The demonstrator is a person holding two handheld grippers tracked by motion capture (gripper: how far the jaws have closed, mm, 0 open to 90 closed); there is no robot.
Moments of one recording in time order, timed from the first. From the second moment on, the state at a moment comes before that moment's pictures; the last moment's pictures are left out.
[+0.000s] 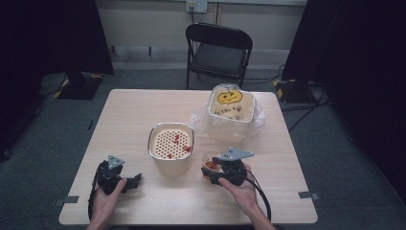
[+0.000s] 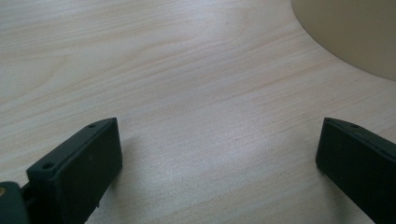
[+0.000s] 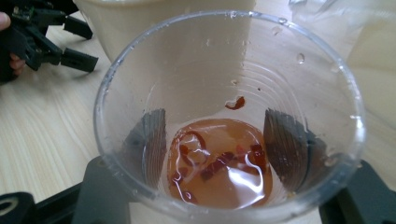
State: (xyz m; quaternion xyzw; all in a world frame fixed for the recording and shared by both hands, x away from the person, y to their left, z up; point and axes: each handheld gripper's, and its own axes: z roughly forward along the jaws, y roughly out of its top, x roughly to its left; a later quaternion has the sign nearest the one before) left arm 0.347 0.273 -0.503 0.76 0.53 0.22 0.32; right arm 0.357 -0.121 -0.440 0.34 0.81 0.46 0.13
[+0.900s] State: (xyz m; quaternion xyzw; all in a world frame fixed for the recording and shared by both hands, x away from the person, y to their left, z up) left arm 0.347 0.273 -0.503 0.76 0.53 0.22 0.32; right arm 0.387 -0.106 -0.373 0.32 0.81 0.45 0.20
